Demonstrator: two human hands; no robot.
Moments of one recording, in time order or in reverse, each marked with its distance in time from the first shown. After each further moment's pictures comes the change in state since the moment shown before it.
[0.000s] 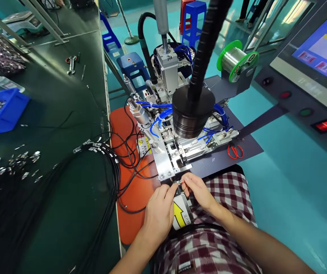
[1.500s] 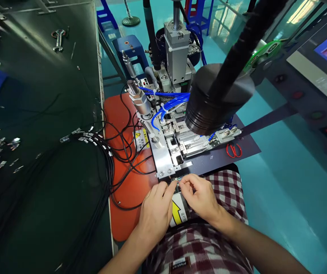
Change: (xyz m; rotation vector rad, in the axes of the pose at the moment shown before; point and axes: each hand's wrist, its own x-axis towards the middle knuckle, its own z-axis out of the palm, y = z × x) left_hand 0.000 0.003 -0.004 0.042 -0.062 -0.008; right_hand -0.021 -0.020 0.007 -0.789 0.168 -0.254
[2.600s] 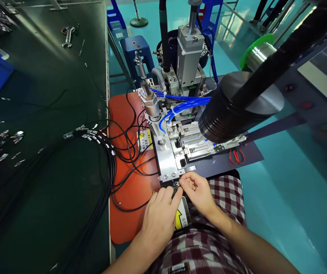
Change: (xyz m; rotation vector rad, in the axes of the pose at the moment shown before) left_hand 0.001 0.011 -0.001 0.179 -0.068 0.046; right_hand 0.018 0.007 0.009 0.367 -0.038 0.146
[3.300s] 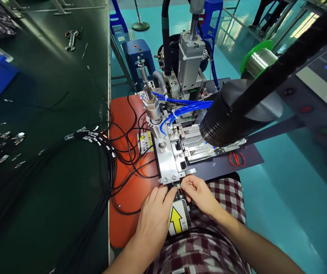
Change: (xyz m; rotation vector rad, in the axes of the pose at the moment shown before) left_hand 0.001 -0.007 -0.013 -0.106 -0.015 -0.097; right_hand 0.003 -0.003 -0.010 0.174 -0.195 0.180
